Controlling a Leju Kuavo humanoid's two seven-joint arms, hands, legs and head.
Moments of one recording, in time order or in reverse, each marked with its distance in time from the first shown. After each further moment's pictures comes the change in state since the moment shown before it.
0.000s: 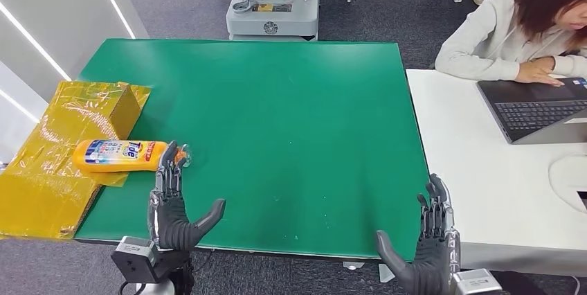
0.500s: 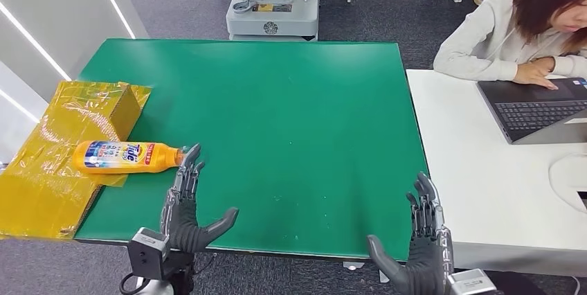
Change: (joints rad) left arm -0.003 0.026 -0.011 -0.007 -0.062 -0.115 0.115; right arm -0.005 -0.013 0.006 -0.011 0.018 0.091 0.019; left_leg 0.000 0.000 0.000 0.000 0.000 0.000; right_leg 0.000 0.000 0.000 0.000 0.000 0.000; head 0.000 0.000
